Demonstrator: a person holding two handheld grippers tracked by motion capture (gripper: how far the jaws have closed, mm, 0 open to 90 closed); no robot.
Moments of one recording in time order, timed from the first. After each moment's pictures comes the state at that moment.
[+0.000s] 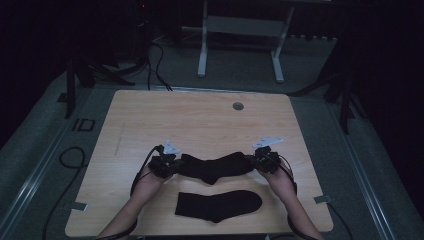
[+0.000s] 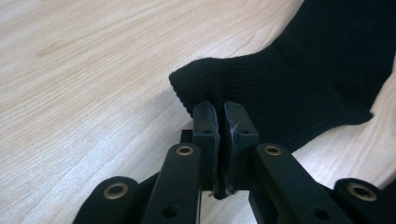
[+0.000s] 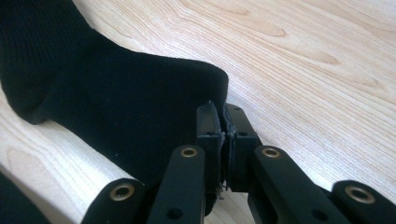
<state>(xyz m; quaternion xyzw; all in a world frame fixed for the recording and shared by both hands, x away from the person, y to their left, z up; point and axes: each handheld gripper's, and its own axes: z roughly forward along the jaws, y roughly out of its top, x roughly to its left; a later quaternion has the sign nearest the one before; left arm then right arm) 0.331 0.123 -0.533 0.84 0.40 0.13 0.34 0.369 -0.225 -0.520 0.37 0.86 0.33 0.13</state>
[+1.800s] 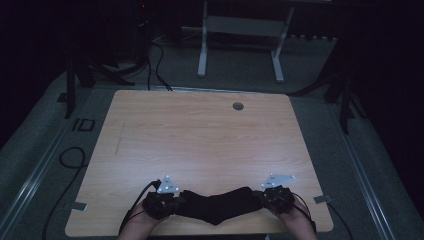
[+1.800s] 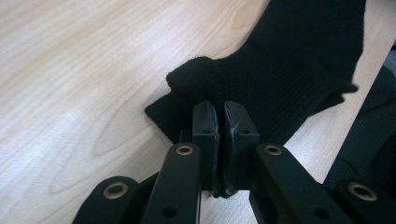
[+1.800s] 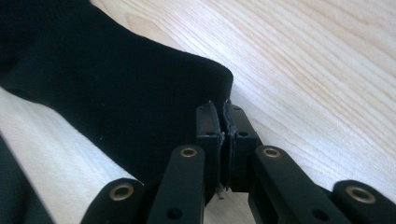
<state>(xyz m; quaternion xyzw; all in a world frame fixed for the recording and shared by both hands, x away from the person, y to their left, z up) 0.227 0.114 -0.537 0.86 0.37 0.05 0.34 0.262 -0.250 -0.532 0.33 0.89 0.30 0.10</state>
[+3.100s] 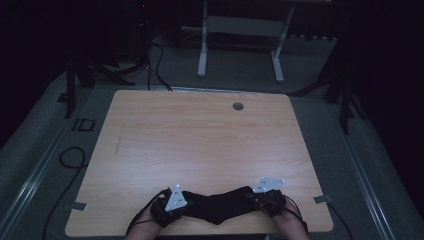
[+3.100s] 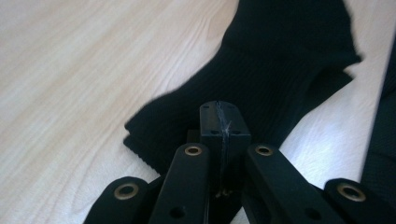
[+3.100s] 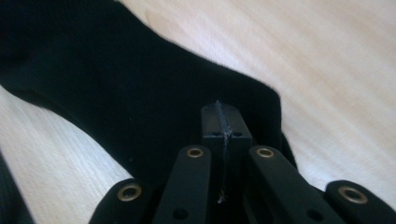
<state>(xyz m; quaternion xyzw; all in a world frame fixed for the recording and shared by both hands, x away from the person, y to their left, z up) 0.217 0.097 -0.560 0.88 0.26 0.13 0.36 0.259 -0.230 -0.547 0.30 0.90 0.31 0.11</state>
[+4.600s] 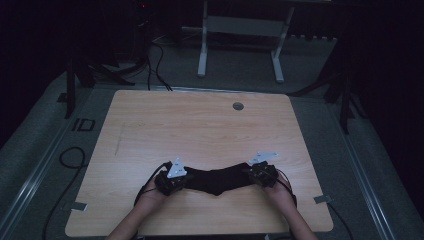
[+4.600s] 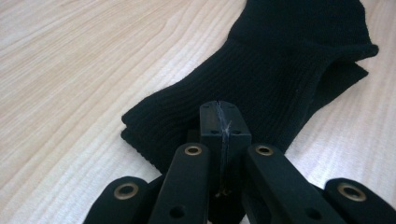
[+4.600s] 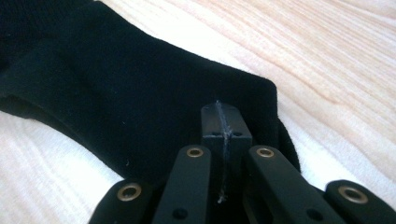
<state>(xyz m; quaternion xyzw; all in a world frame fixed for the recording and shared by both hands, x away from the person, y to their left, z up) 0.303 0.107 -0.568 0.87 0.28 0.14 0.39 0.342 -0.223 -0.551 0.33 0.88 0.31 0.13</state>
